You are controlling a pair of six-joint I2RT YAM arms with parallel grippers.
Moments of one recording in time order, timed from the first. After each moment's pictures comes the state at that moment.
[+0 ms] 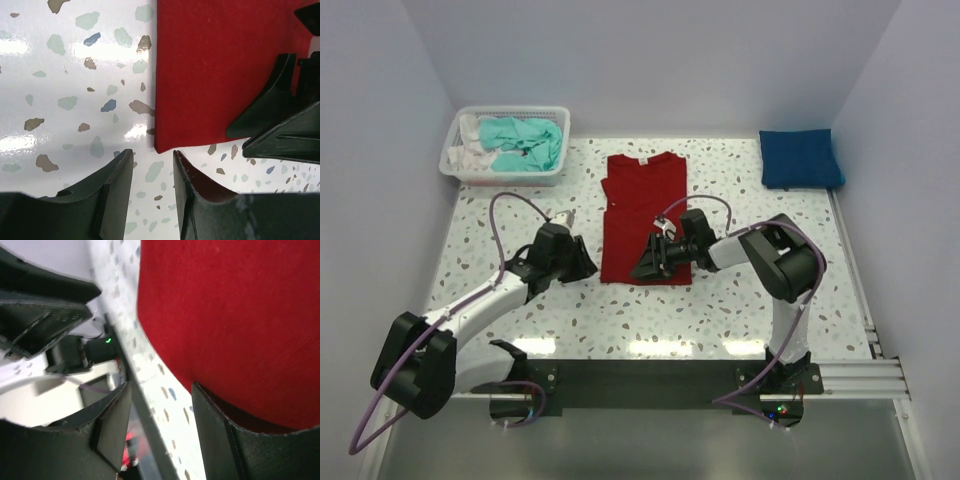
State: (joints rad) left arm -0.45 1.18 0.57 -0.20 0.04 -0.64; right arm 0.53 1.96 0.86 0.38 -0.89 0.82
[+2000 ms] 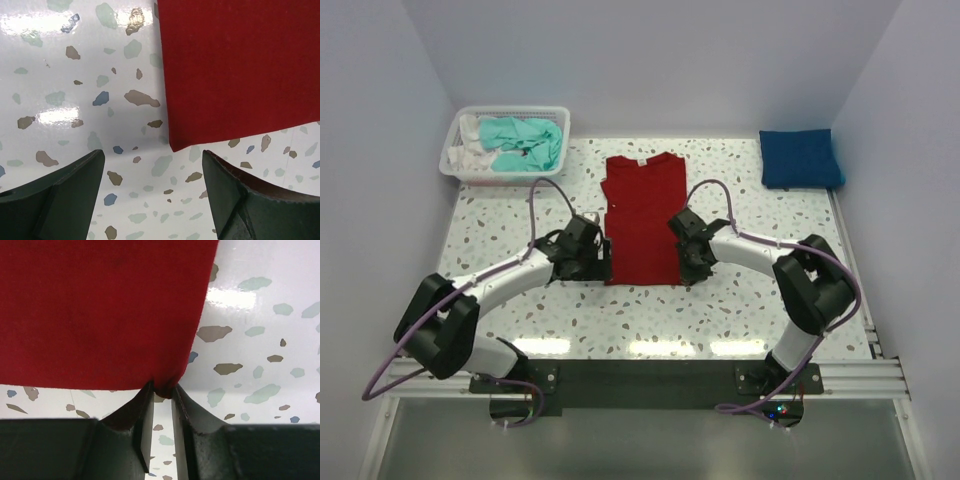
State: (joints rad) left arm -0.58 1.39 0.77 -0.42 -0.09 -0.56; right arm 0.64 1.72 1.02 -0.63 0.11 0.56
